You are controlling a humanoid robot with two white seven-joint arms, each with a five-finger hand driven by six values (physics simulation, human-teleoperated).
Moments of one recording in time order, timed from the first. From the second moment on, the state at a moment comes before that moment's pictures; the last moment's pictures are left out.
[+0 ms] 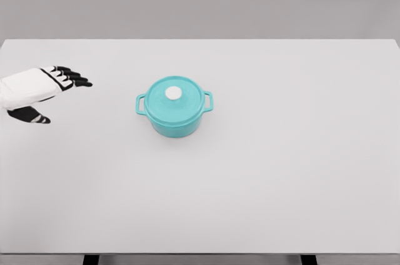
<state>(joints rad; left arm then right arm) -0.31 0.87 -0.18 -1.53 -0.44 -0.61 -0.56 0.03 0.00 0.75 -0.05 0.35 -0.21 0.10</state>
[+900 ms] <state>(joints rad) -0.83 0.75 -0.73 -1.60 -0.31 -0.61 -0.57 0.04 0.00 0.75 -0.05 0.35 -0.21 0.09</state>
